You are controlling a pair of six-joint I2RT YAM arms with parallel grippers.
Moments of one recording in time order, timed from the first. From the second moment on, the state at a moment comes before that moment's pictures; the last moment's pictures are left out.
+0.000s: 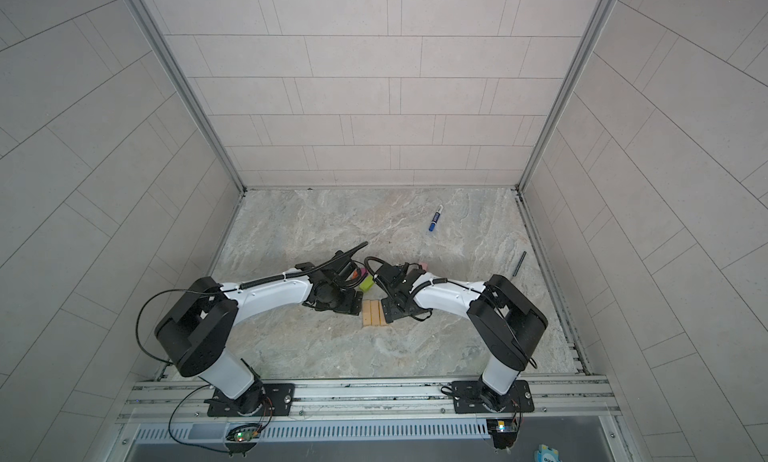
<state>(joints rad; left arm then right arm) -0.70 1.64 0.92 -0.59 0.08 -0.54 0.80 1.67 0.96 -0.66 0.17 0.58</state>
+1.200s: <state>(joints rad) -0.72 1.67 0.94 -0.58 0.07 -0.54 0.79 1.64 0.91 -0.60 0.12 0.61</state>
